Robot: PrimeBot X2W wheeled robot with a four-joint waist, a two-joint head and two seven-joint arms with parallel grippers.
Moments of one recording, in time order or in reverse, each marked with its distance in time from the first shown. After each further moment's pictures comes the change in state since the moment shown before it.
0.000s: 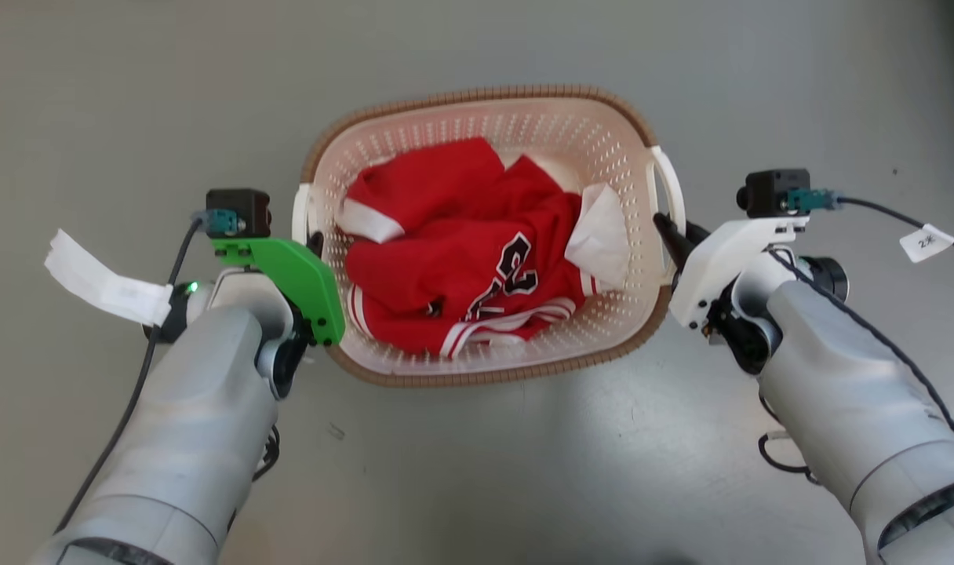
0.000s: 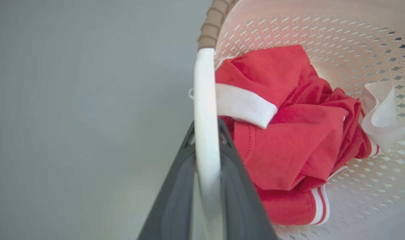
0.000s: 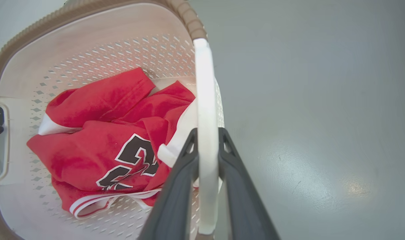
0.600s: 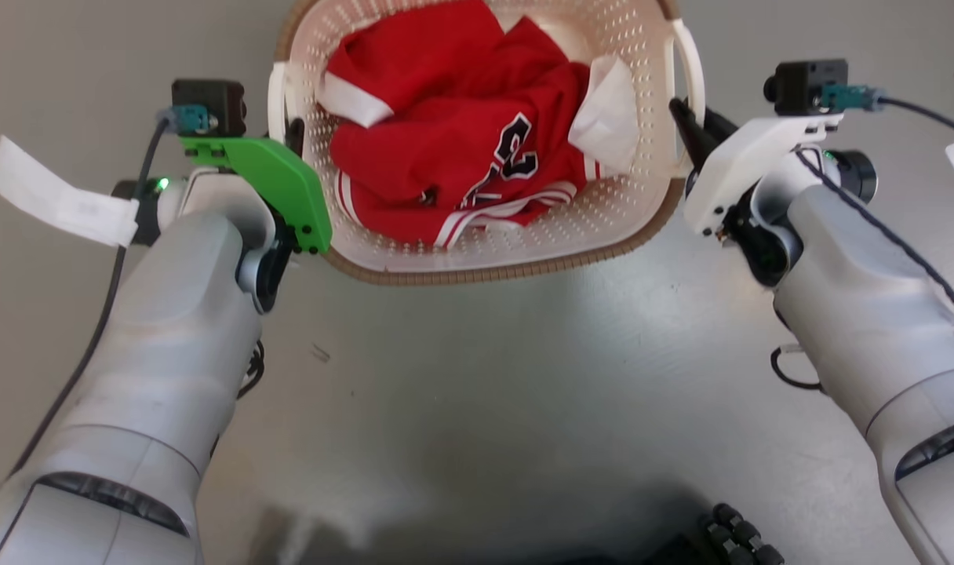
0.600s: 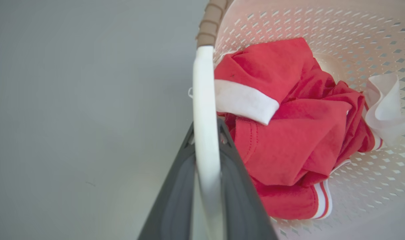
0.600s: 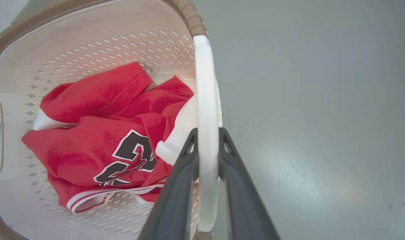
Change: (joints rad) left arm -0.178 0.011 -0.003 0.001 0.025 0.008 -0.041; right arm -0.178 -0.024 -0.002 -0.002 -0.032 0.000 -0.043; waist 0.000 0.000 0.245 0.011
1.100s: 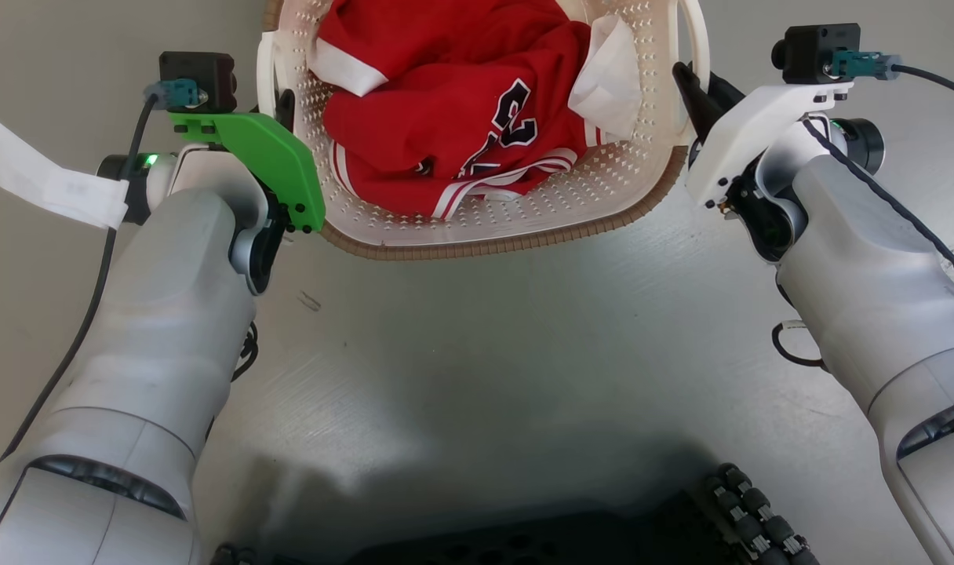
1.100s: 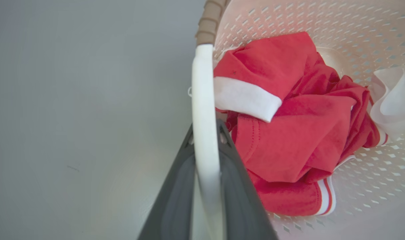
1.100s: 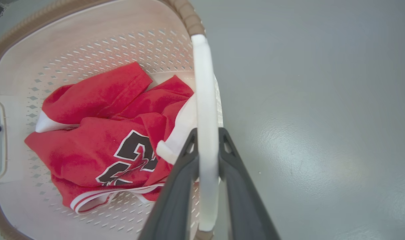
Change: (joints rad) left arm -0.048 -0.003 -0.002 0.035 0.007 0.000 -0.022; right arm -0.058 0.004 -0.001 0.029 0.000 0.007 -0.013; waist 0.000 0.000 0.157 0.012
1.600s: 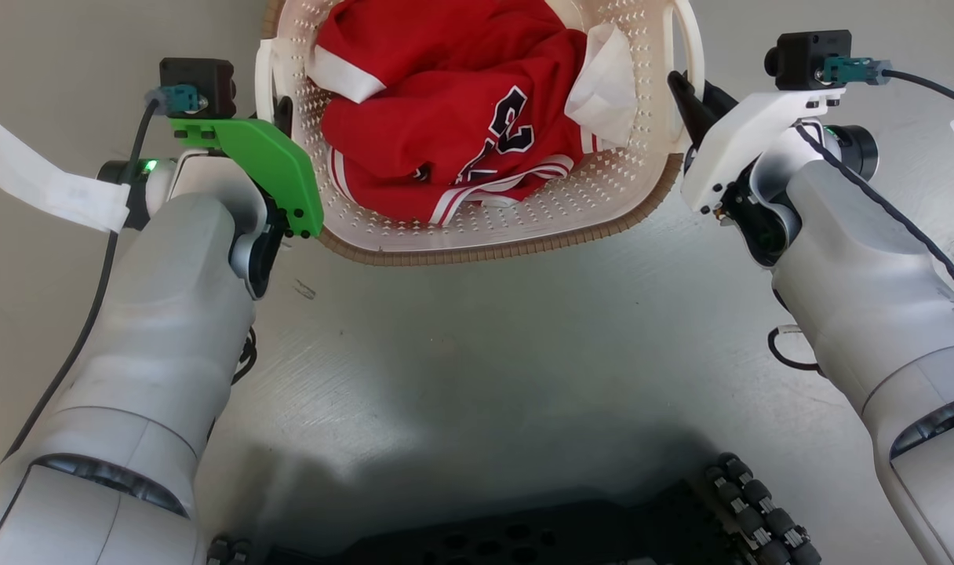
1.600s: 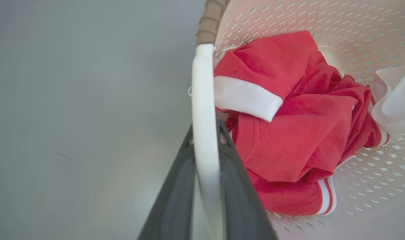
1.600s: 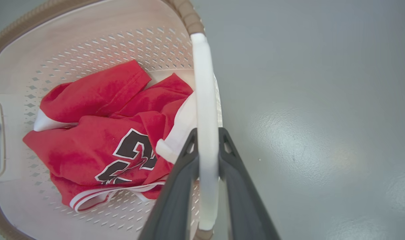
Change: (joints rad) left arm -0.006 -0.007 -0.005 0.040 0.000 -0.009 -0.010; right arm -0.007 0.015 0.007 0.037 0.000 0.006 -0.004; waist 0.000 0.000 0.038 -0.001
